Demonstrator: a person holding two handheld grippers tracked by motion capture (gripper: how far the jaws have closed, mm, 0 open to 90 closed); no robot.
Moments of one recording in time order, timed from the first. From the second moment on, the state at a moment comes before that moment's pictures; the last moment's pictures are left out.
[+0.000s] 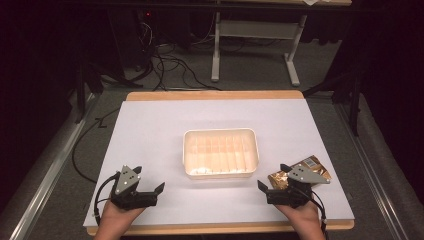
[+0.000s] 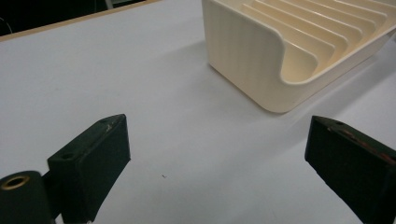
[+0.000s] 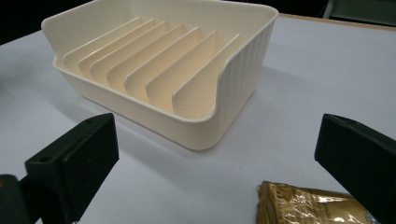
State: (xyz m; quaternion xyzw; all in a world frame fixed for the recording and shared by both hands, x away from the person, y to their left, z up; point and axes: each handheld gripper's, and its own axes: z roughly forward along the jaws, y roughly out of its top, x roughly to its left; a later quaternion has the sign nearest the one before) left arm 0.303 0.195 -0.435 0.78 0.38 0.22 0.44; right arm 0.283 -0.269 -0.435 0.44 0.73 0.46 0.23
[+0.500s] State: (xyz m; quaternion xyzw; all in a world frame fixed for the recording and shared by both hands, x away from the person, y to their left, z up) left arm 0.303 0.195 -0.435 0.78 0.39 0.22 0.44; right arm 0.283 -0.270 -0.435 0.44 0.74 0.46 0.22
